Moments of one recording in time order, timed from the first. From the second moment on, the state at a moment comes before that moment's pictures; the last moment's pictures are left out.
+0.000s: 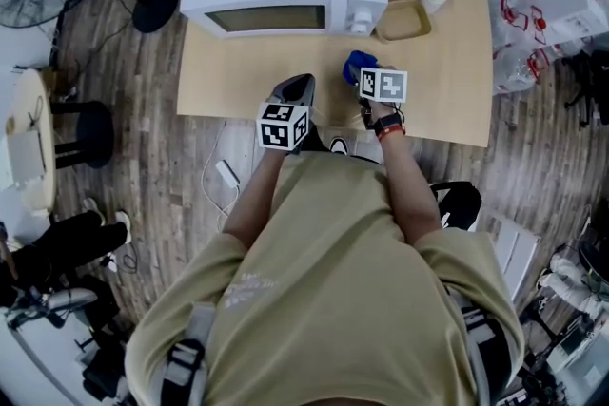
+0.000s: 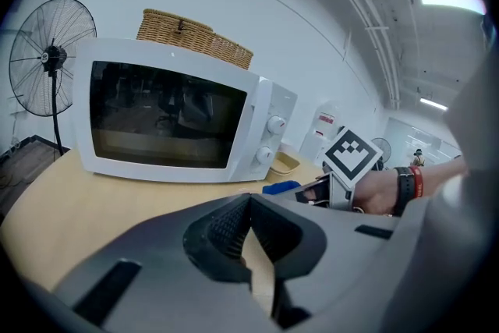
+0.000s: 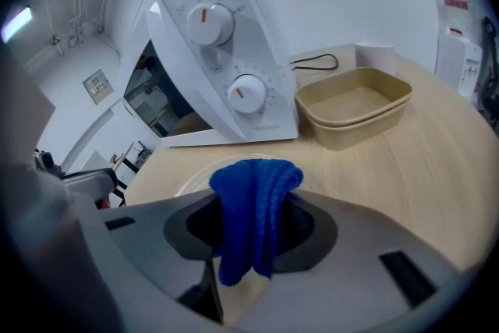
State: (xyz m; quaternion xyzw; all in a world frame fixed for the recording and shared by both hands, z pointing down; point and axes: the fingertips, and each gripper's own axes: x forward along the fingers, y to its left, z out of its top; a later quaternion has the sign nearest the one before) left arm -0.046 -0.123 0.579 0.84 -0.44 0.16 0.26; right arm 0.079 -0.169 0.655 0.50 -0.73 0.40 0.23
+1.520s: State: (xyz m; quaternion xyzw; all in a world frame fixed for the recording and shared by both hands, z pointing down) left arm -0.135 -0.131 0.604 0.79 -0.51 0.20 0.26; right arm -0.084 -0.158 0.676 0.30 -0.82 0.39 0.31
